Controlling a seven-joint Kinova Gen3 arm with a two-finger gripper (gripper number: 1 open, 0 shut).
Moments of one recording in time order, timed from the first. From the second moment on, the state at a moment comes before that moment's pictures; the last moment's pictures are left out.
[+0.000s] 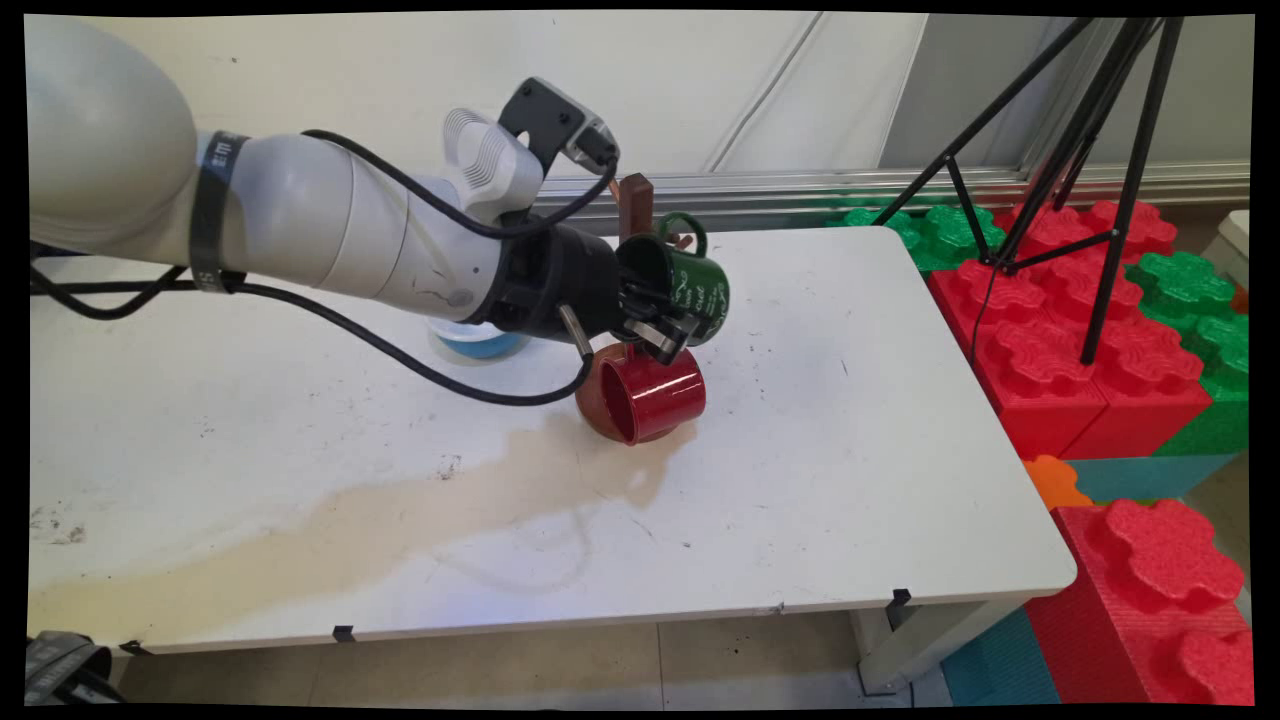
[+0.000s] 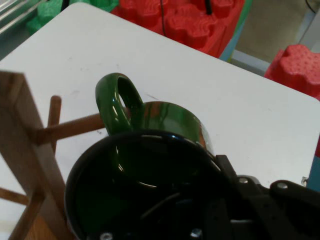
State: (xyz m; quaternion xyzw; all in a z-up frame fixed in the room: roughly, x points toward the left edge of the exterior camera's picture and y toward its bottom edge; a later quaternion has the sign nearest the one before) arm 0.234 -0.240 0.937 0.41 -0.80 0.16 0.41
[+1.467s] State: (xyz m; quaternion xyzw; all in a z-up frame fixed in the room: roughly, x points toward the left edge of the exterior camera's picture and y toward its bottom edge) arm 0.295 -0.179 0.950 0.30 -0.91 0.12 0.26
